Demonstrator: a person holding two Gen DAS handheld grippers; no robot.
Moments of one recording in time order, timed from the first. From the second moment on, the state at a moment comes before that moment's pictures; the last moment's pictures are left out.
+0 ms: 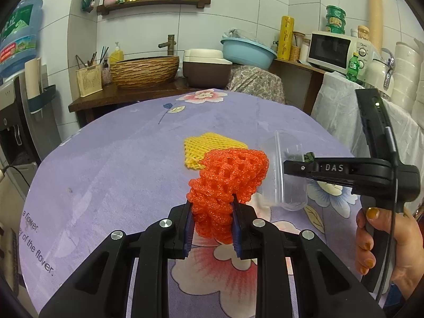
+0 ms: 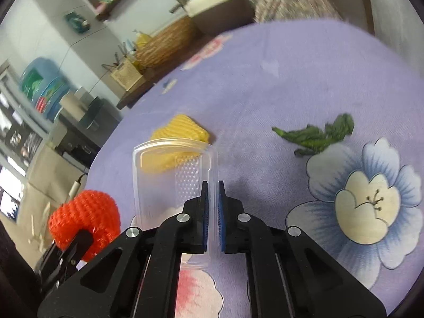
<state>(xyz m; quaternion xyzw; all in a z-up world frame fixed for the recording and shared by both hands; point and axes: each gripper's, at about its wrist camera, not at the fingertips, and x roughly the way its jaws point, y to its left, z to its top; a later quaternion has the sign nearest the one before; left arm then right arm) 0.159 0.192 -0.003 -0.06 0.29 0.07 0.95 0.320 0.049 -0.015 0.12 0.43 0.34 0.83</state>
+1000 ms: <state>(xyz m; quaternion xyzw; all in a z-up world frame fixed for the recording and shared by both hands) 0.134 -0.043 0.012 -0.03 0.25 -0.18 0.95 0.175 -0.245 -0.016 0.15 0.26 0.14 0.94</state>
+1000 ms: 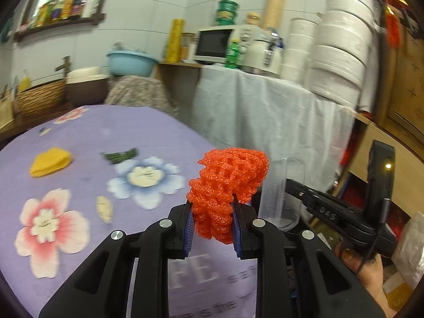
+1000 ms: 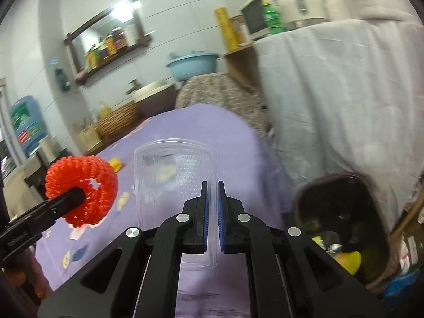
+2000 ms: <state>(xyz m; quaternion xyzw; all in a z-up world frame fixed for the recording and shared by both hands) 0.194 -0.211 -0.080 0.05 0.36 -0.28 0.89 0.246 -0.386 -0.210 0.13 0.47 -0.05 0.87</state>
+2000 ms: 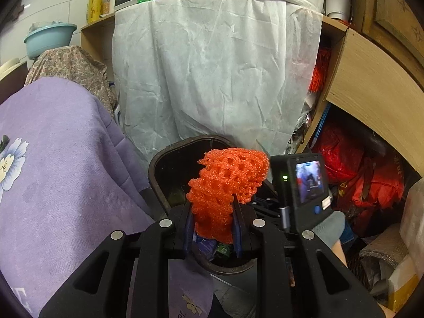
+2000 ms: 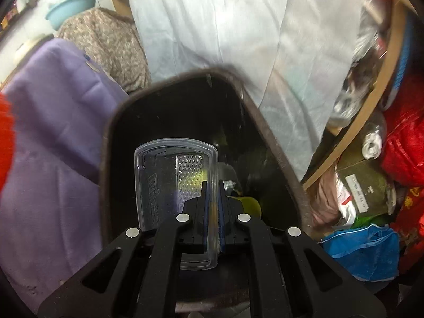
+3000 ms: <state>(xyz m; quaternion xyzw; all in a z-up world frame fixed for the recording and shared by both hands) 0.204 -0.221 -0.093 0.06 0.38 -0.27 0.88 0.271 -0.379 -0.247 0.10 0.51 -0.05 0.85</state>
